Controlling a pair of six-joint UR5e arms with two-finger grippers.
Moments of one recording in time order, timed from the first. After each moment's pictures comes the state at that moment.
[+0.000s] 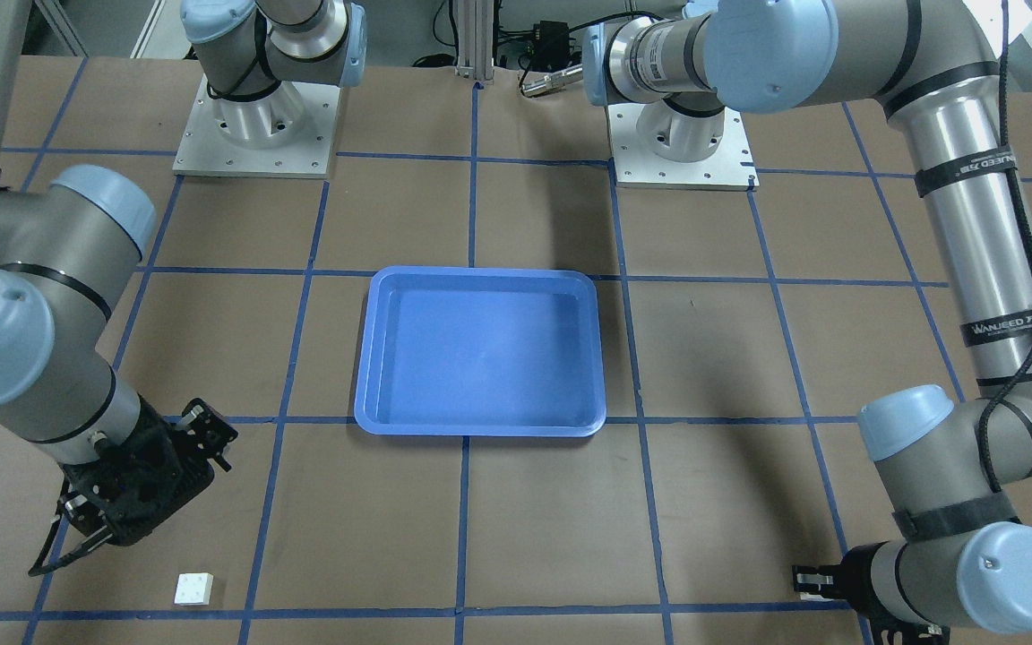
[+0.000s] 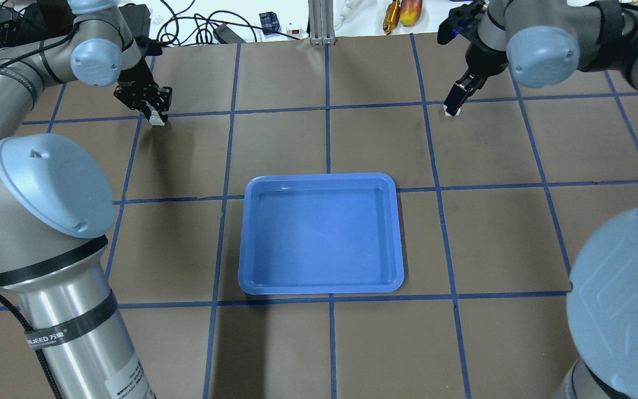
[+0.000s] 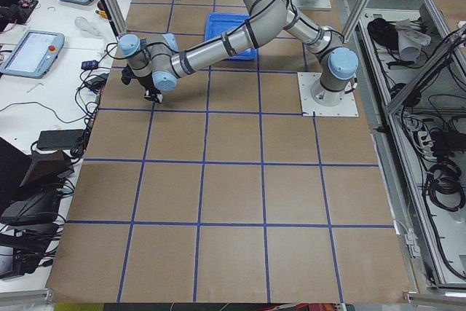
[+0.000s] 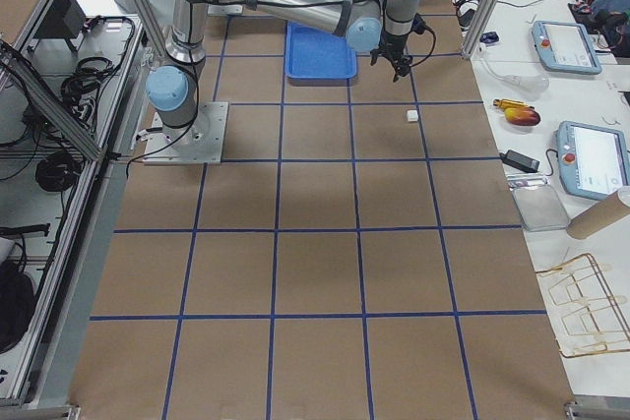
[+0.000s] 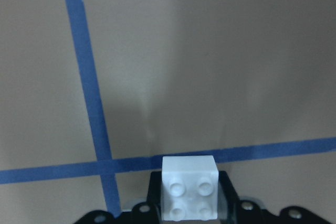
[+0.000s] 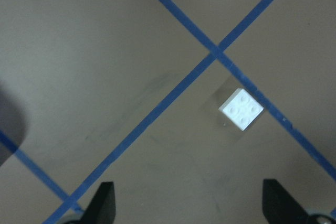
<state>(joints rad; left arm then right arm) -1.35 -2.43 -1.07 -1.31 1.61 0.31 1.48 -1.08 1.48 -2.08 -1.51 -0.88</state>
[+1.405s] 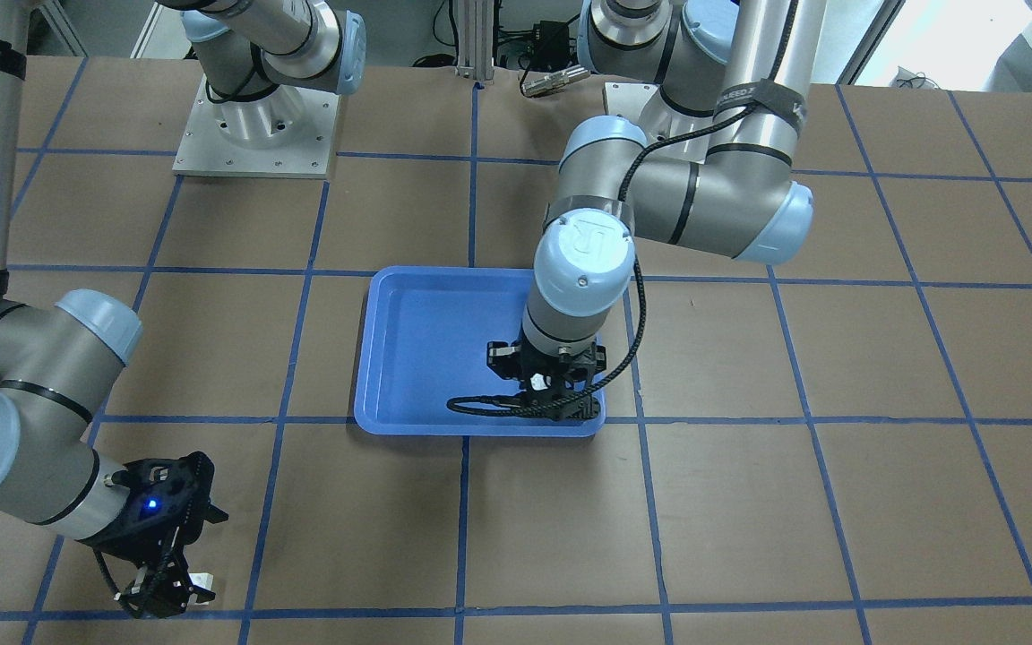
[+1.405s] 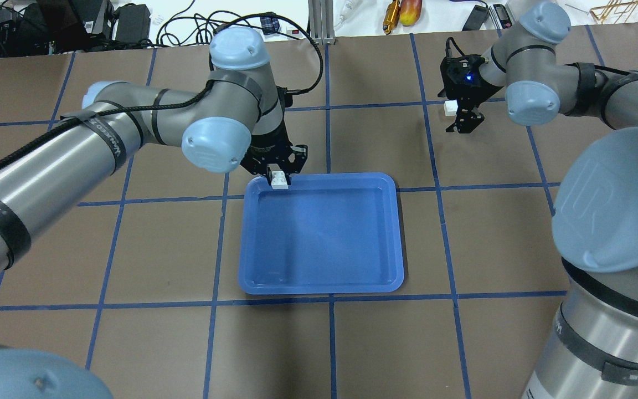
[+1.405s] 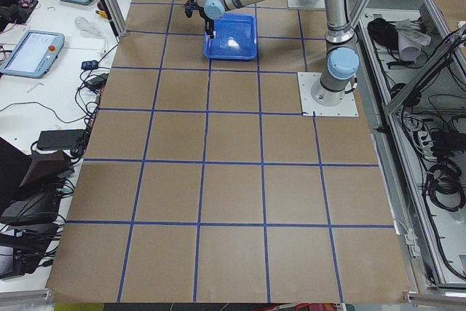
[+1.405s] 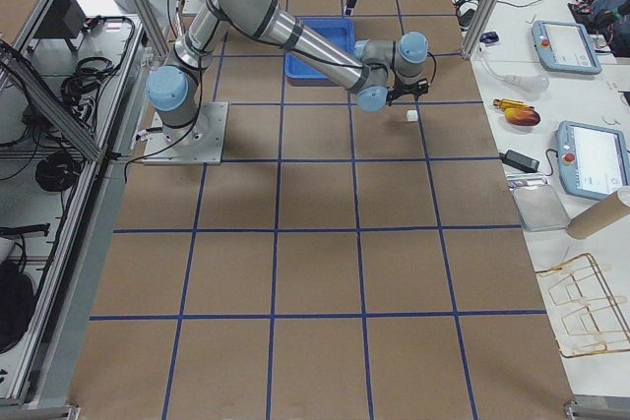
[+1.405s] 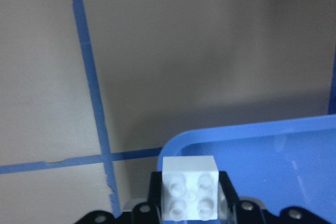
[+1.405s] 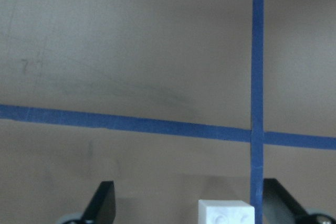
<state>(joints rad) -1.85 -1.99 -1.67 -1.13 1.52 -0.26 1.36 -0.89 1.50 -2.27 -1.18 -1.88</state>
